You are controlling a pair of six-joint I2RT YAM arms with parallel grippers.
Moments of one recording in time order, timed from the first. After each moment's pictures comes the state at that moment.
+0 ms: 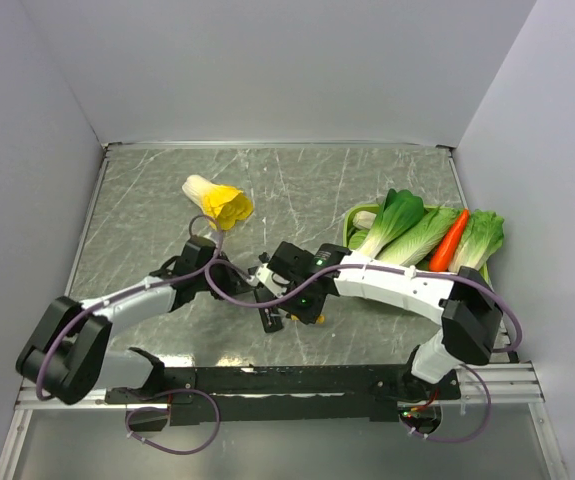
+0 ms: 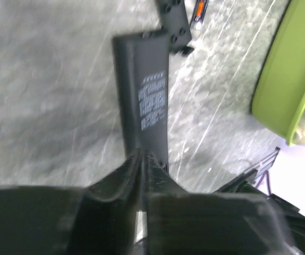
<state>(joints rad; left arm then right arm) -0.50 1.31 0.54 -0.02 0.26 -0.96 1.03 1.55 1.17 -0.93 -0.10 -0.15</state>
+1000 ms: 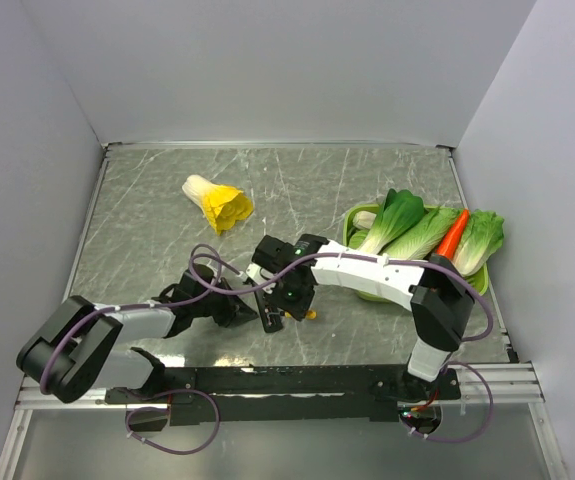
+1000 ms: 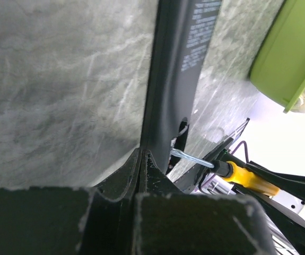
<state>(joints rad) -0.56 1.30 0.26 0.30 0.40 -1.20 1.02 1.72 1.33 -1.02 -0.10 -0.15</state>
